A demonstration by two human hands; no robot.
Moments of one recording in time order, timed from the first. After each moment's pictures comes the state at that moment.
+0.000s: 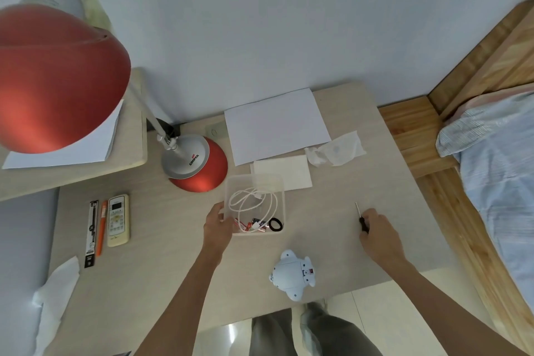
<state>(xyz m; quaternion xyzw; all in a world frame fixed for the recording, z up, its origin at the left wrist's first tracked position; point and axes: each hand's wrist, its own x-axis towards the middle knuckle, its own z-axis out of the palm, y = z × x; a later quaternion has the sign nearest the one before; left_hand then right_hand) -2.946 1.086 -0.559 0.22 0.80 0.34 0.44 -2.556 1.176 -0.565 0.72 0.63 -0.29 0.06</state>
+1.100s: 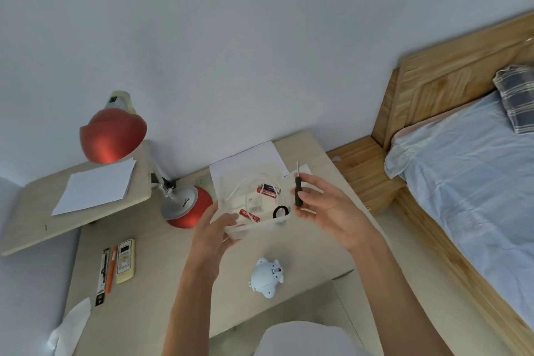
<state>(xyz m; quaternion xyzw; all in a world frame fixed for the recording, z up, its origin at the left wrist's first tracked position) -2.830 1.053 -0.311 0.22 0.66 0.49 0.53 -2.564 1.127 -0.297 0.34 0.29 -0.81 -0.39</state>
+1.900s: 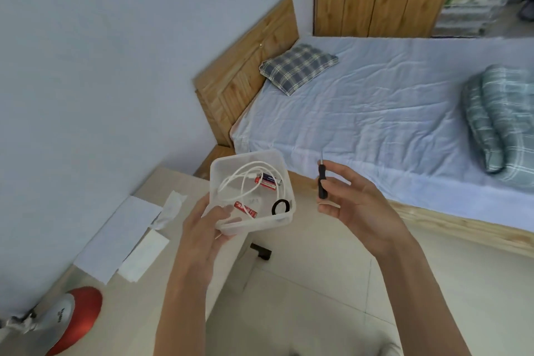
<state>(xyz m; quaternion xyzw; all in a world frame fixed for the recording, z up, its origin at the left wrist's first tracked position) -2.643 0.952 -0.219 0.48 0.48 0.31 0.67 -2.398 0.797 -0.216 0.49 0.20 -0.49 -0.70</state>
